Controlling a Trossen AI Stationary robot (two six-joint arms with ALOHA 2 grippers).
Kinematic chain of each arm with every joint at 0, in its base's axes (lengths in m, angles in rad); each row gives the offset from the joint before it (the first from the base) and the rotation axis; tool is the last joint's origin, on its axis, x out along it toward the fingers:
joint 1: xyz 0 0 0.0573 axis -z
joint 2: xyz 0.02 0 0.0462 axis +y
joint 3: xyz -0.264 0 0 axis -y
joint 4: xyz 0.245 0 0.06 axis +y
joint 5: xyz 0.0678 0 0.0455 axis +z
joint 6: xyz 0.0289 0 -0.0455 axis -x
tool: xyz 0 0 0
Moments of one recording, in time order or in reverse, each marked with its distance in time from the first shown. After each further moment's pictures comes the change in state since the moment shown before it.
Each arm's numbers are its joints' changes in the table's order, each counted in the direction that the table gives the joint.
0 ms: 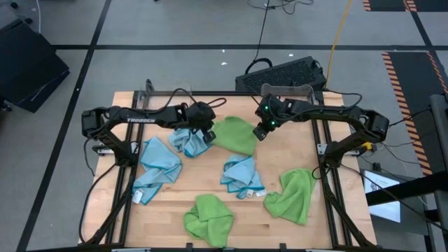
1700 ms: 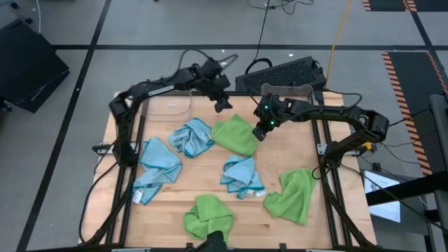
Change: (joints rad) left arm -0.293 0.367 0.655 0.329 -0.608 -0.213; right arm -0.005 0.000 0.003 -0.044 0.042 0.047
